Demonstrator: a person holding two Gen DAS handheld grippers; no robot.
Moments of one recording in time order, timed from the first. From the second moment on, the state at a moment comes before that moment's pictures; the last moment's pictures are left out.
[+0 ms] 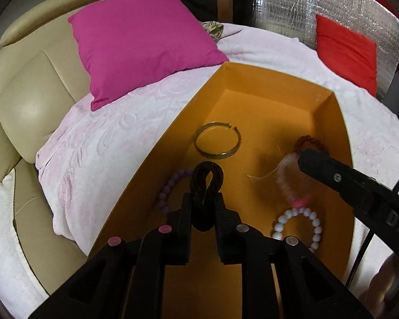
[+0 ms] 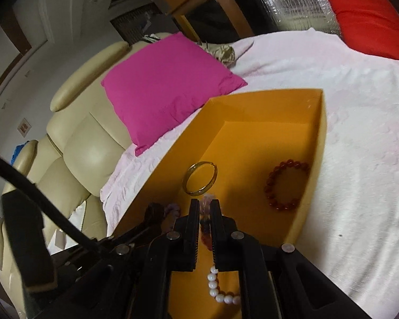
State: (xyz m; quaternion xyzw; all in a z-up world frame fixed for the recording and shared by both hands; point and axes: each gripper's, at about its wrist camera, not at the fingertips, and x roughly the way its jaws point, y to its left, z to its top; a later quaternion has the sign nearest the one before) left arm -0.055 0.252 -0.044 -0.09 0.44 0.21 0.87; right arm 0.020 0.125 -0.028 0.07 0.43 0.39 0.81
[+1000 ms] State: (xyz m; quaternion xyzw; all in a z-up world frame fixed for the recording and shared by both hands) left arm -0.028 0.147 -0.008 0.04 0.37 0.18 0.91; right arm 0.036 -0.045 -0.009 0.00 0.45 0.14 0.88
